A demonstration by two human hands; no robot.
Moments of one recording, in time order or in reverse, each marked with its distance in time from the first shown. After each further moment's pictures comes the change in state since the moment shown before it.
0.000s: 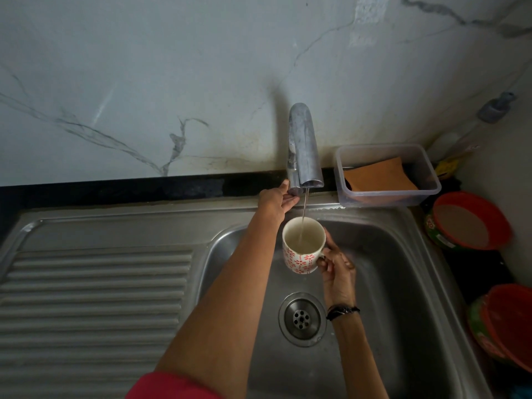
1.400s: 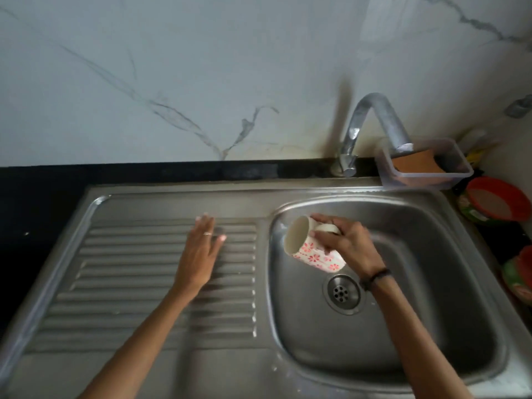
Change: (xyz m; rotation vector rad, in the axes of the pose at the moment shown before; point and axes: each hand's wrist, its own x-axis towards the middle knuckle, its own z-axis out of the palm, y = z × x) left_hand -0.019 -0.026 -0.341 1.360 0.172 0.952; right_hand -0.103 -0.018 0.102 -1.003 -0.401 -0.188
